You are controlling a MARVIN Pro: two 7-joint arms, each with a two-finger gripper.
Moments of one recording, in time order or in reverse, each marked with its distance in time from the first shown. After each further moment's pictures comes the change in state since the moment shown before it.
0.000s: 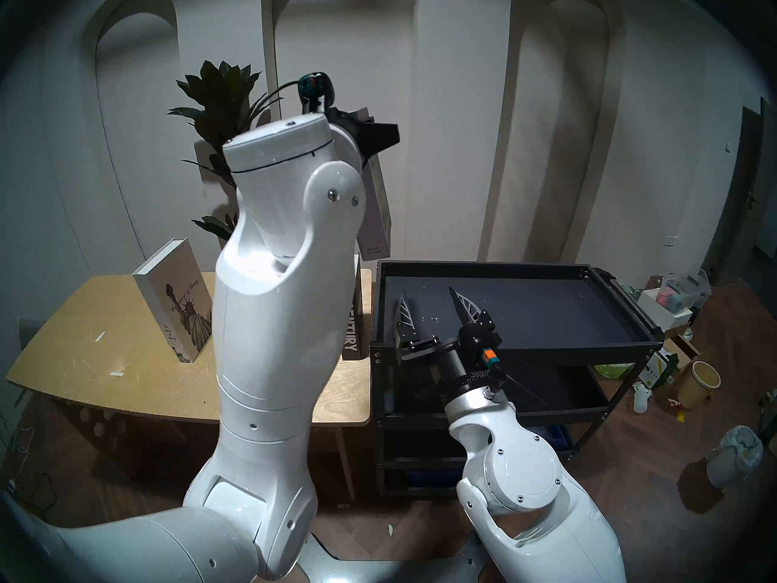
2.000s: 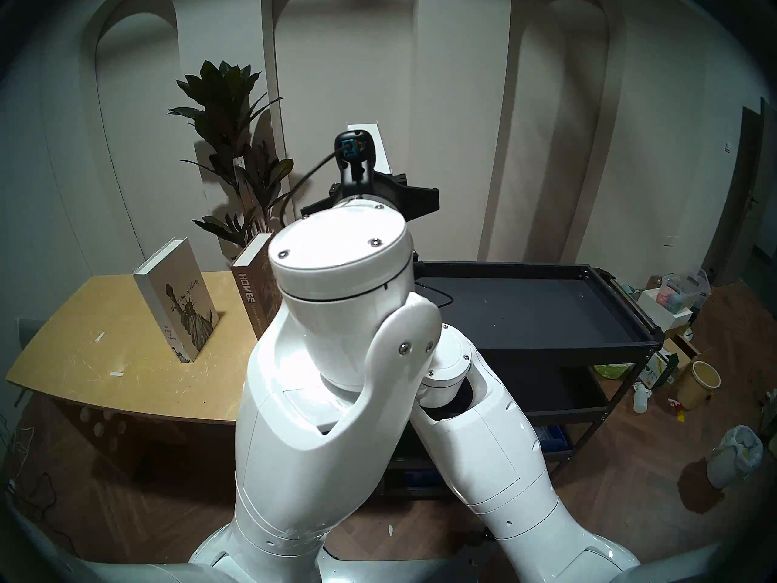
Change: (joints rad) left arm 0.221 0.019 0.238 -0.192 0.108 -0.021 0.209; right arm 0.444 -0.194 -0.052 0.345 -0.093 0.167 0.120
